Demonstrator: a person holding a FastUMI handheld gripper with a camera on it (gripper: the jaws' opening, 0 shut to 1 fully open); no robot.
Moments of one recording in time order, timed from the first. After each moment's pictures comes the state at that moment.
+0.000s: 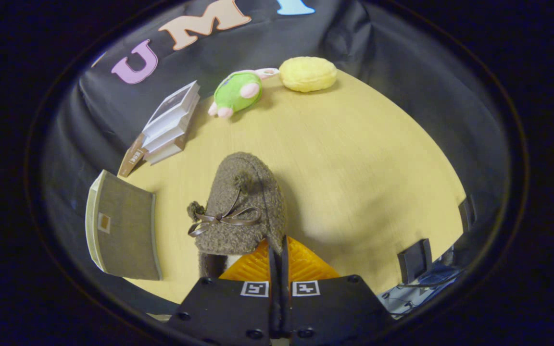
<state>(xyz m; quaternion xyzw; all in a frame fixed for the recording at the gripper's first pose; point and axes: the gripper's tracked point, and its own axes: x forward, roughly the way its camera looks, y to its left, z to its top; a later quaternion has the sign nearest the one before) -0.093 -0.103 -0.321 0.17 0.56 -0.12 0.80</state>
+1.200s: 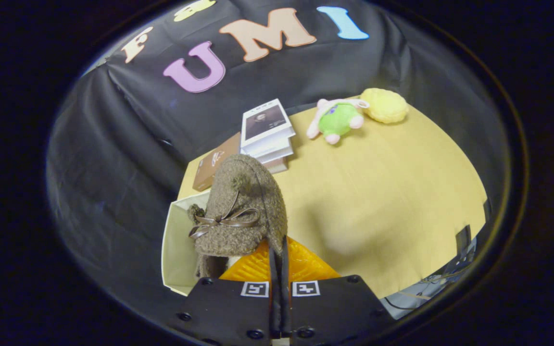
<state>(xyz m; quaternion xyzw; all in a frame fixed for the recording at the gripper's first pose) -0.015 0.101 -0.199 0.21 0.51 -0.03 0.84</state>
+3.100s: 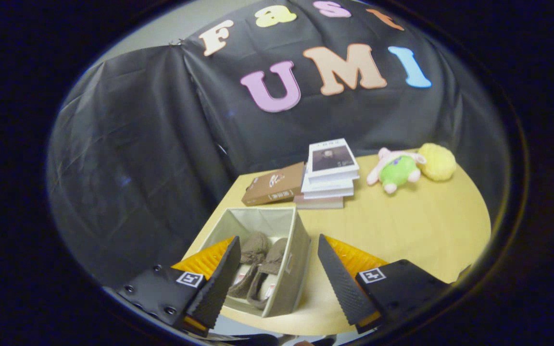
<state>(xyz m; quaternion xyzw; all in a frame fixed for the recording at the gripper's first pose) 0.005 0.152 -0.128 0.13 0.35 0.11 0.92</state>
